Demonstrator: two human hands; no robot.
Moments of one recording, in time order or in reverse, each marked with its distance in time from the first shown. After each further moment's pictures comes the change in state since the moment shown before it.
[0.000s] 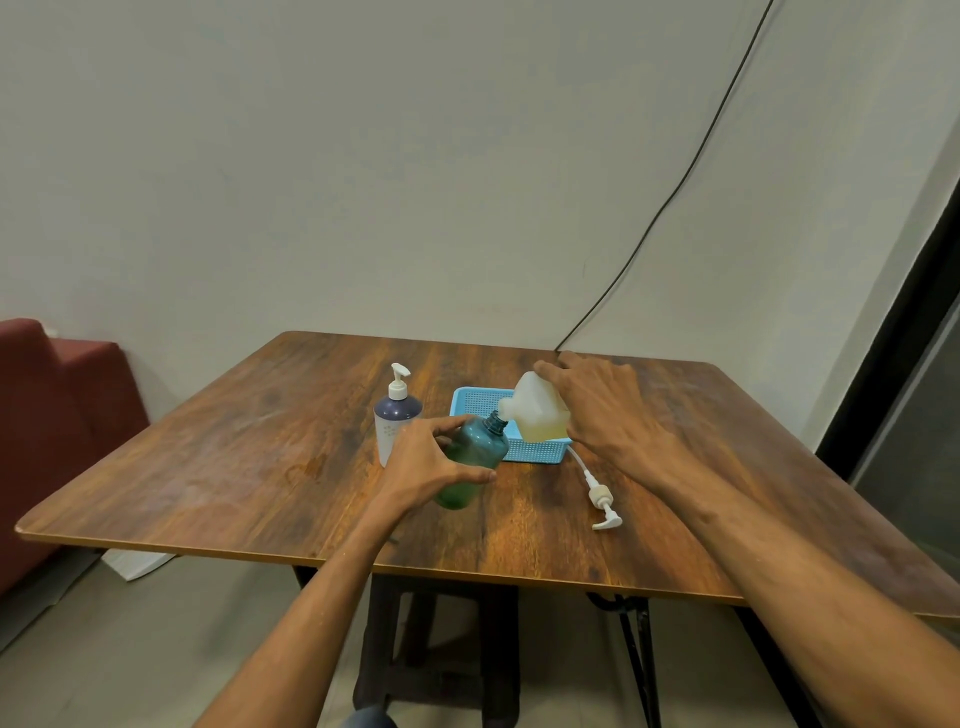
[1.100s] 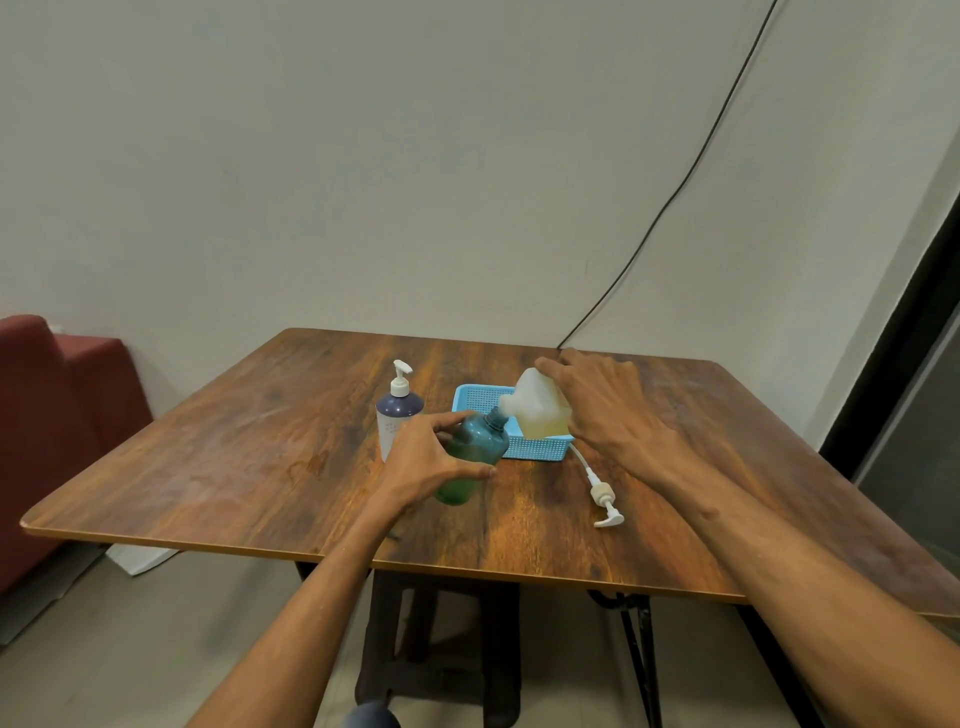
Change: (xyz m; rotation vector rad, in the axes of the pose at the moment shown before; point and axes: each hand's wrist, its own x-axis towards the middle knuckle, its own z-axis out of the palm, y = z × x) left_hand 0.003 -0.003 -0.002 0.014 0.006 0.003; right_hand -0.001 -0.002 -0.006 0.013 -0.008 0.012
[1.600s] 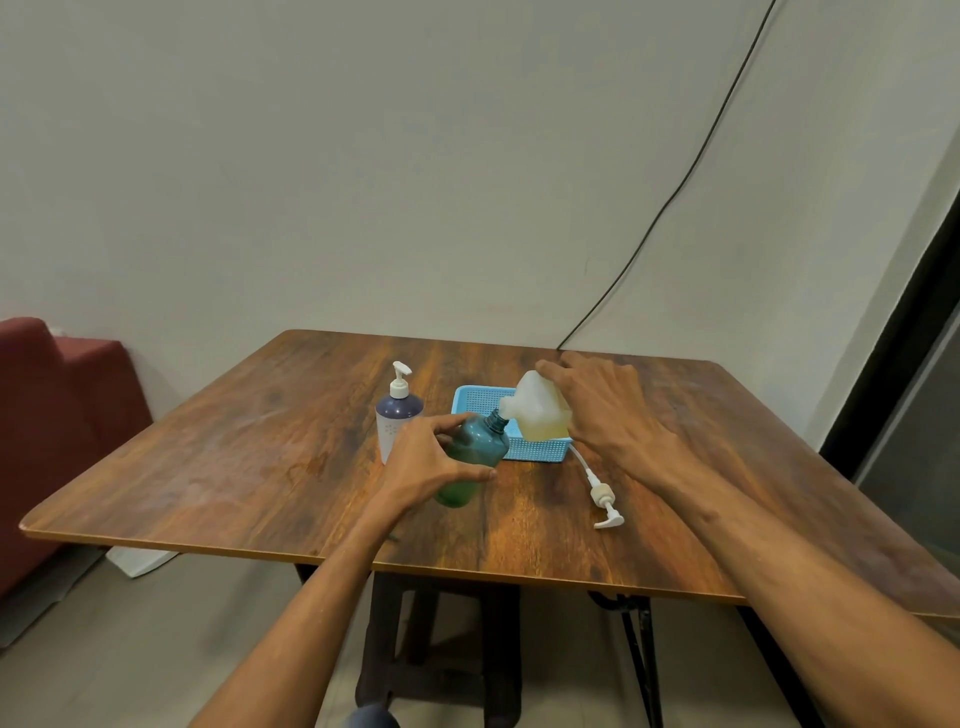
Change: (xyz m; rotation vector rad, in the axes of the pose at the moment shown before) left_hand 0.000 -0.002 0.001 -0.004 -0.011 0.000; right_hand -0.001 0.000 0.005 0.016 0.007 -0.002
